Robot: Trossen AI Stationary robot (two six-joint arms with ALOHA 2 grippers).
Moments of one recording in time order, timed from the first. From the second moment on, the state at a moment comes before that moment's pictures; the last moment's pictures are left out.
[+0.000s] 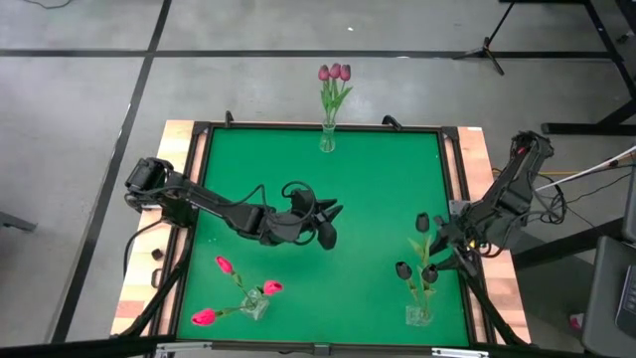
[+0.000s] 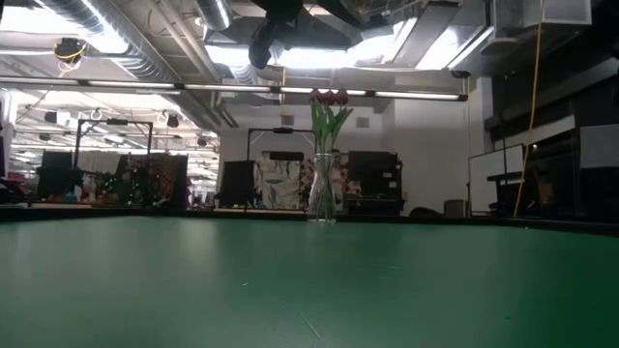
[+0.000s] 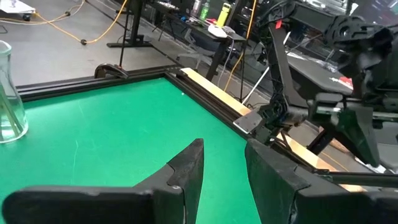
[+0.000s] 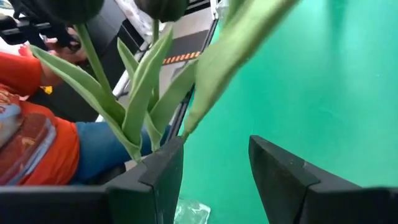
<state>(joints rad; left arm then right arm) -0.27 1.69 1.11 0.30 -0.83 -0.62 0.97 0.54 0.55 -0.46 0.38 0.70</state>
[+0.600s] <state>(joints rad) -0.27 1.69 1.11 0.29 -0.83 -0.62 0.97 0.57 0.55 -0.35 0.39 0.57</state>
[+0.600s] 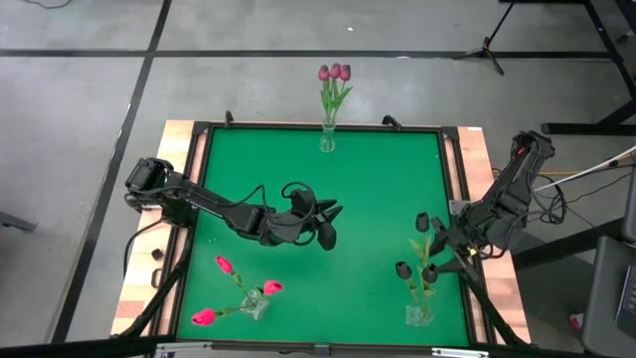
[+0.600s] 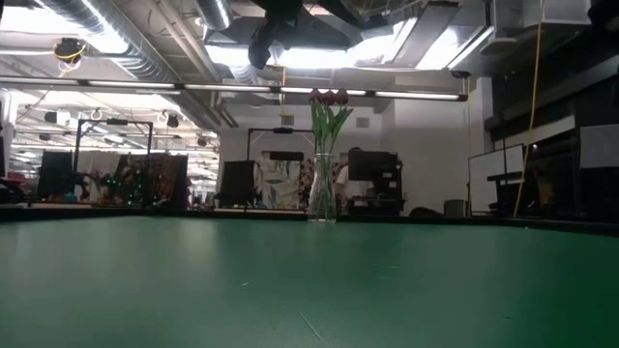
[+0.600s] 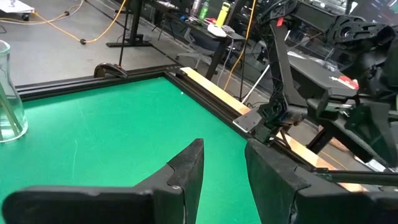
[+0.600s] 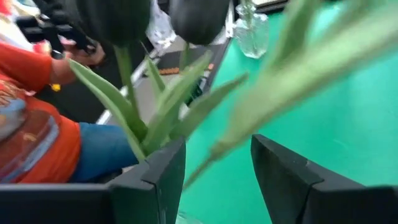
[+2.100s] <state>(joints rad) -0.27 1.69 1.11 0.28 -0.83 -0.62 0.97 0.64 0.55 -0.11 0.11 0.40</state>
